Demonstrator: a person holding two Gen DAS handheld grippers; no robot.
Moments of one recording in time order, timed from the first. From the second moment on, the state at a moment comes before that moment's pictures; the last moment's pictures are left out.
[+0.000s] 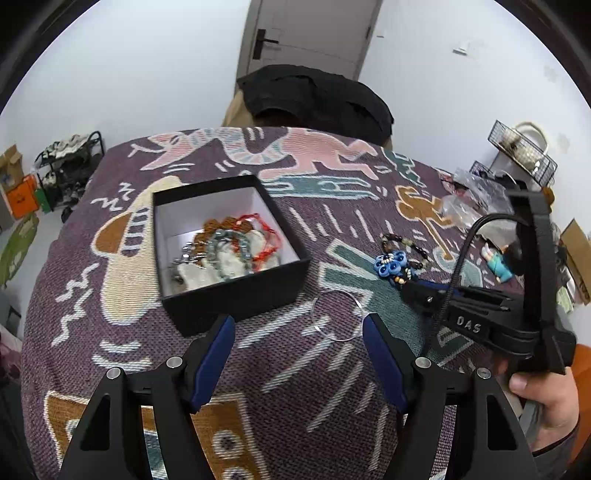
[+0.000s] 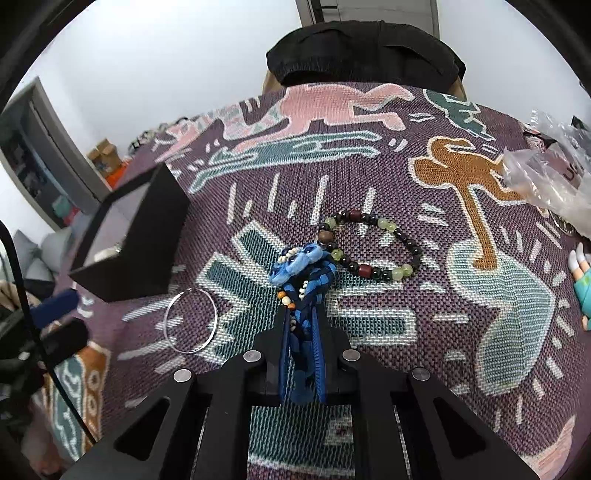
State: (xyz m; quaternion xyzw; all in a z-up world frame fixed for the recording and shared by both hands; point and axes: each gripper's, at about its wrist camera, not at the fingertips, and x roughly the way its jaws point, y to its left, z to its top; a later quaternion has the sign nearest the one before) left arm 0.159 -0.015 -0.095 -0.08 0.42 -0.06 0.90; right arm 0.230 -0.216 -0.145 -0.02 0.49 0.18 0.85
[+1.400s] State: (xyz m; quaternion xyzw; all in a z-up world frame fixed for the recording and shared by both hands) left arm 0.182 -0.097 -0.129 0.01 0.46 -0.06 0.88; right arm 0.172 -0.352 -0.094 0.12 0.40 0.14 0.90
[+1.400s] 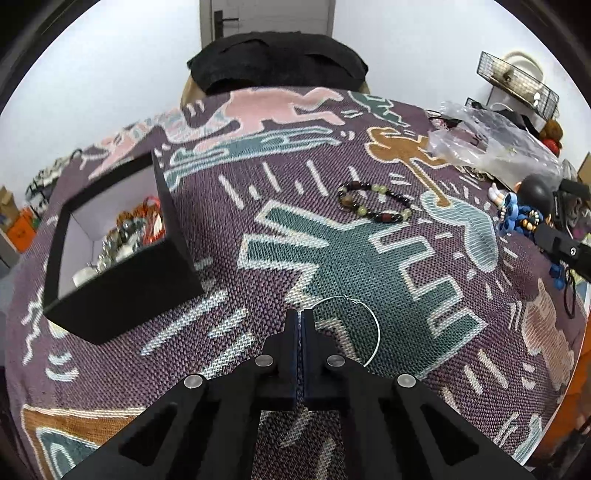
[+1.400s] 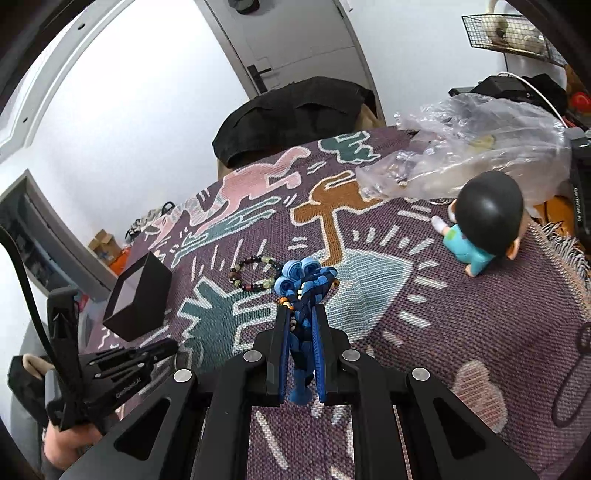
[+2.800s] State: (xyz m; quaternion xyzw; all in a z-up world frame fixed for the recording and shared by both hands) left arm 0.184 -0.120 -0.119 0.02 0.45 -0.09 0.89; right arm 0.174 -0.379 -0.098 0.14 0.39 0.13 0.90
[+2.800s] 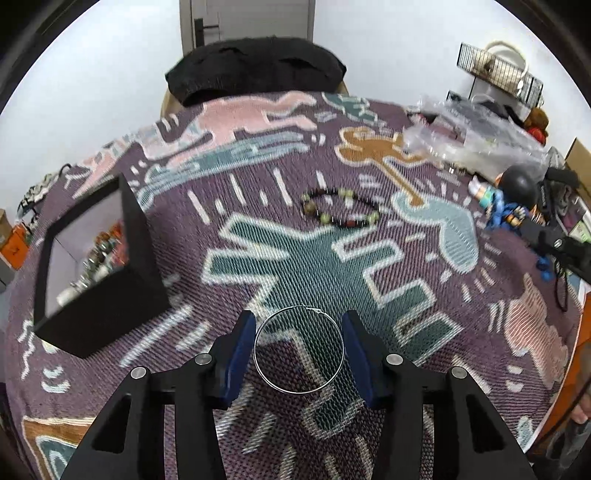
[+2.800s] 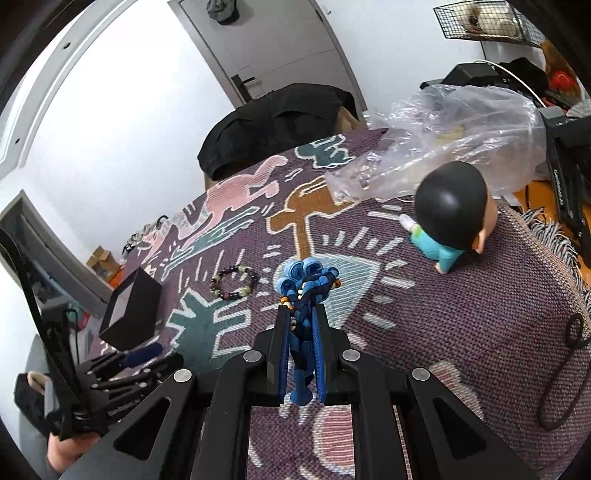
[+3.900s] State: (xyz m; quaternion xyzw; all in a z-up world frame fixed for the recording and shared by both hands) left arm 0.209 0.009 -0.053 -0.03 0.38 -0.01 0.93; right arm 0.200 -0.251 -0.056 0.07 0.37 0.20 0.90
